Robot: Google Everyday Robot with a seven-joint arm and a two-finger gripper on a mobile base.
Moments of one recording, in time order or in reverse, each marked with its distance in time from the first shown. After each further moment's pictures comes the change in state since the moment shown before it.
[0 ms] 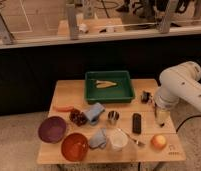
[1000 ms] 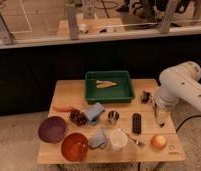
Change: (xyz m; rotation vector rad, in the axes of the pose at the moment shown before) arm 0.000 0.000 0.001 -0.001 -0.001 0.000
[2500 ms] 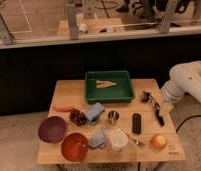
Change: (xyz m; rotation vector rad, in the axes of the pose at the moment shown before) arm 0.050 -0.070 0.043 0.051 -0.075 0.186
